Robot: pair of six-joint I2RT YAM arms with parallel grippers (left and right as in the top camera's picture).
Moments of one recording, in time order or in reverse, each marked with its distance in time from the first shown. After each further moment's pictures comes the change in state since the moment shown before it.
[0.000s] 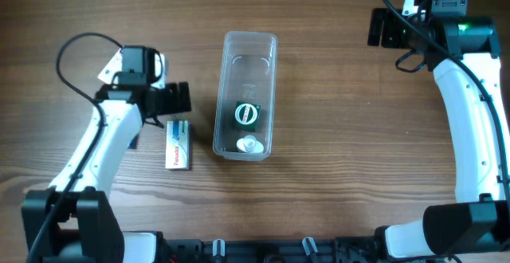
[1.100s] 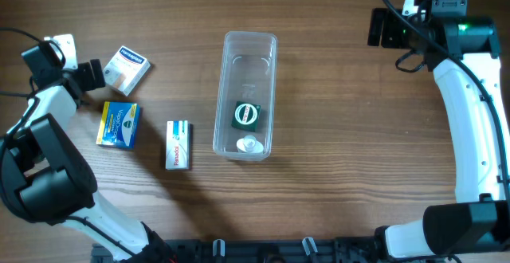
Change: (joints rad) left arm 0.500 0.399 0.138 0.581 0.005 0.430; right arm 0.000 0.000 0.000 0.000 0.000 0.000
